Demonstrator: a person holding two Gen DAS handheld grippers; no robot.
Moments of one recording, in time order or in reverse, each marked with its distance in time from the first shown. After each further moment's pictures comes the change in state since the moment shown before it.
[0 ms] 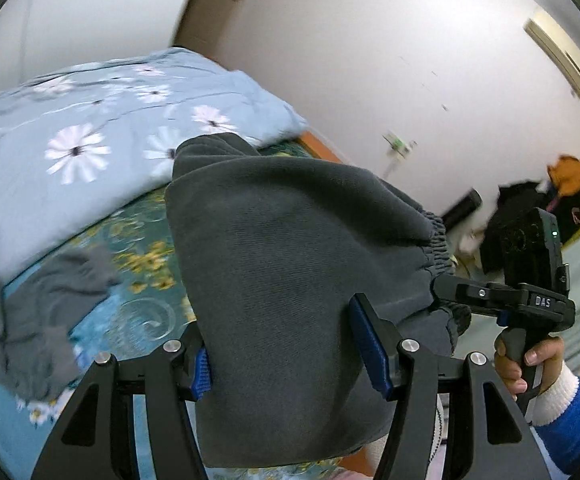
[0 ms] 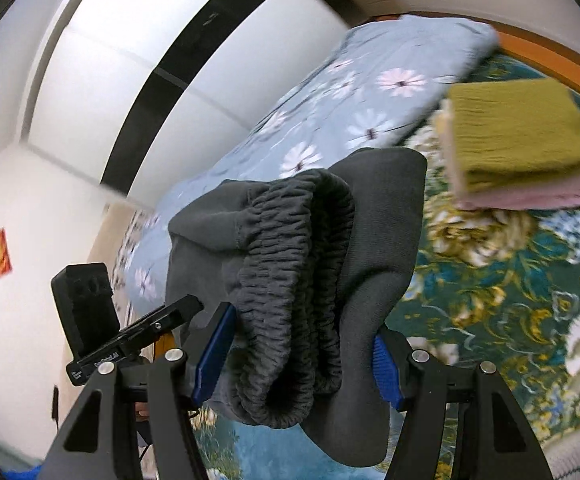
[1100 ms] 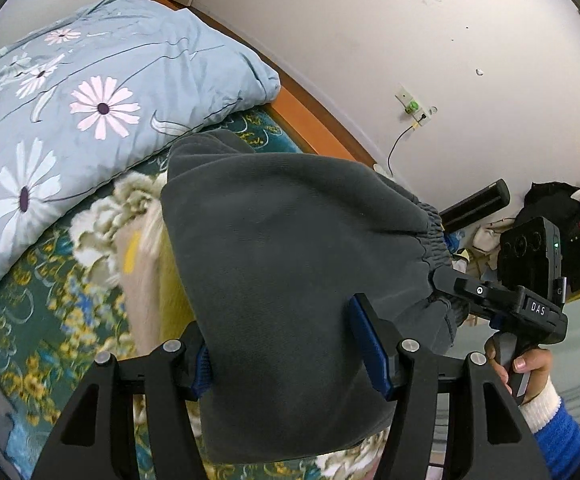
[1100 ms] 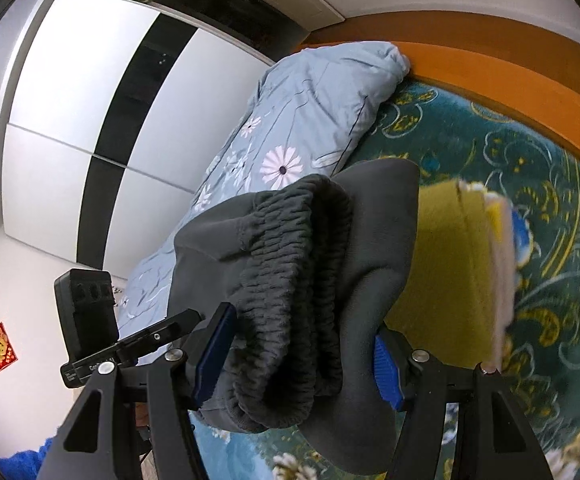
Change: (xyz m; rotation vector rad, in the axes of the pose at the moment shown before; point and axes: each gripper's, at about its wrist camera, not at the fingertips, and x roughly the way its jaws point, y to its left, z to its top) left arm 0.353 -0.050 0.224 -0.046 0.208 -0.007; right arm 0.017 -0.301 0.276 0.150 -0.033 -0.013
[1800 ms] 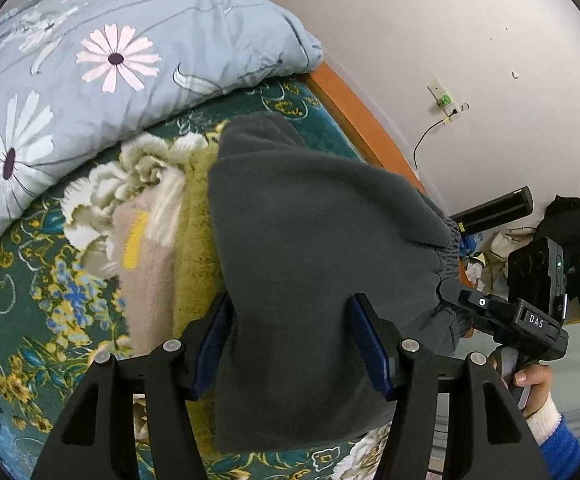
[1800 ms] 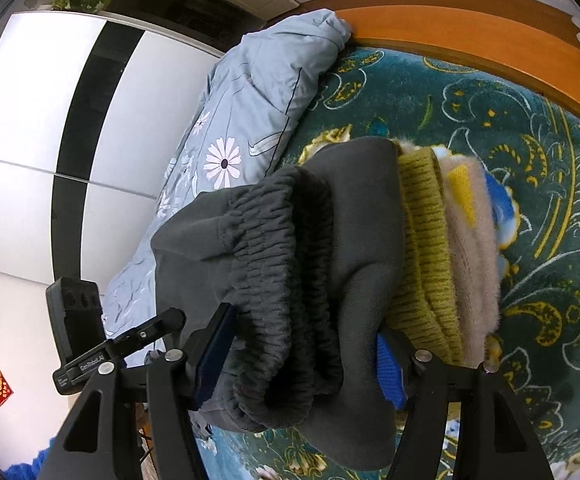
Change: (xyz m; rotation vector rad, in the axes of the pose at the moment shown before) left arm 0.046 0.046 -0.010 -0.065 0.048 0.048; right arm 0.051 -0.061 -0.010 0.112 0.041 -0.075
